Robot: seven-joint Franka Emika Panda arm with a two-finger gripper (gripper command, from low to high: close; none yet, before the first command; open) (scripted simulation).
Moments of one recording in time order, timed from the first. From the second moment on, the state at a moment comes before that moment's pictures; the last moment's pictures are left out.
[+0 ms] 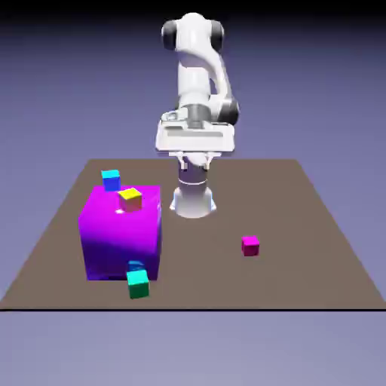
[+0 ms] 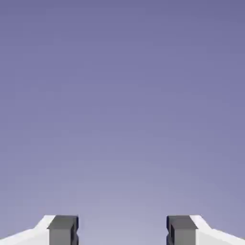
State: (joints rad) arm 0.04 -0.53 0.01 -2.79 -0.03 2.98 0.74
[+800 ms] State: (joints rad) arm 0.61 0.33 0.16 -2.31 -0.52 1.94 0.66
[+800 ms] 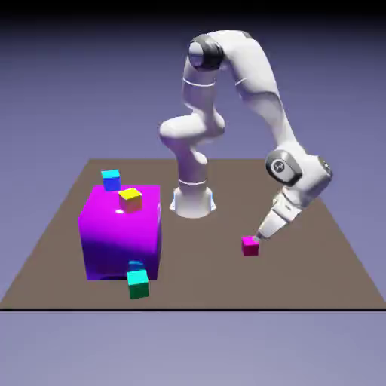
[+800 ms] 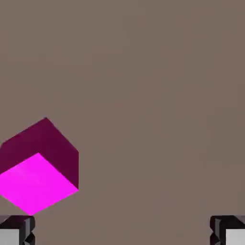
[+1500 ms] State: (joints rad) arm 0.70 0.68 0.18 -2.03 -0.66 1.51 0.61
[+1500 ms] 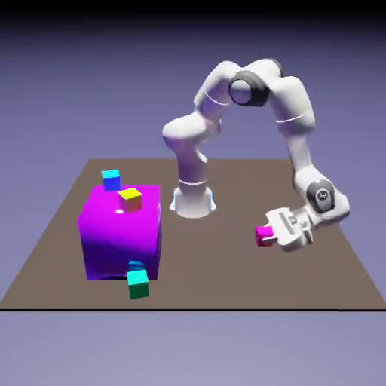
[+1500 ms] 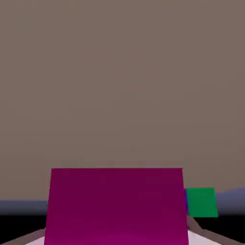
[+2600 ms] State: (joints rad) arm -0.11 0.94 -0.02 -1.44 -0.44 1.26 0.45
